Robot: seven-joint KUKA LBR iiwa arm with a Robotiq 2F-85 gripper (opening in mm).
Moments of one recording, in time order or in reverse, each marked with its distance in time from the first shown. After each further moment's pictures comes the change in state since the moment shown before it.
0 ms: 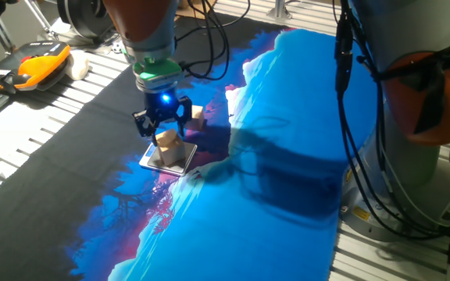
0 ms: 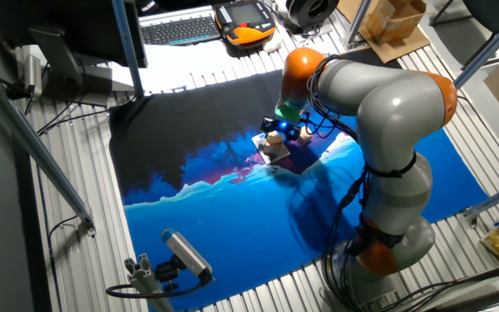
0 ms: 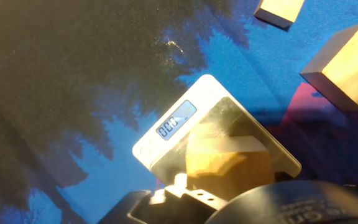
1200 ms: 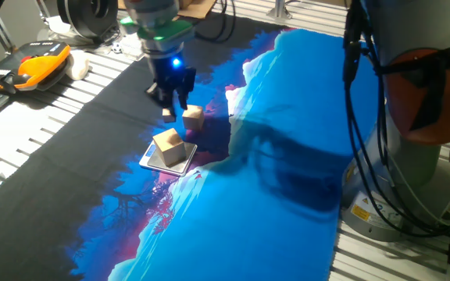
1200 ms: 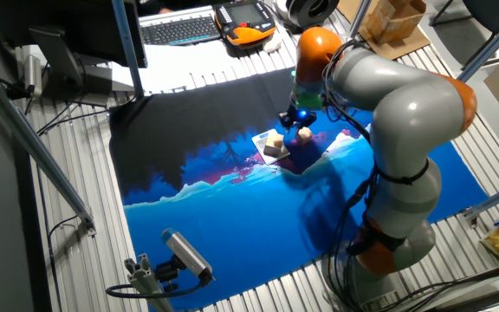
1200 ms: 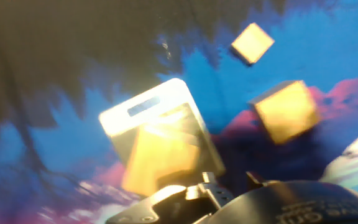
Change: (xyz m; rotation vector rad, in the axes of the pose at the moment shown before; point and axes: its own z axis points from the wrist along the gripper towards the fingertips) arm -0.009 -0.052 -0.074 0.134 -0.035 -0.408
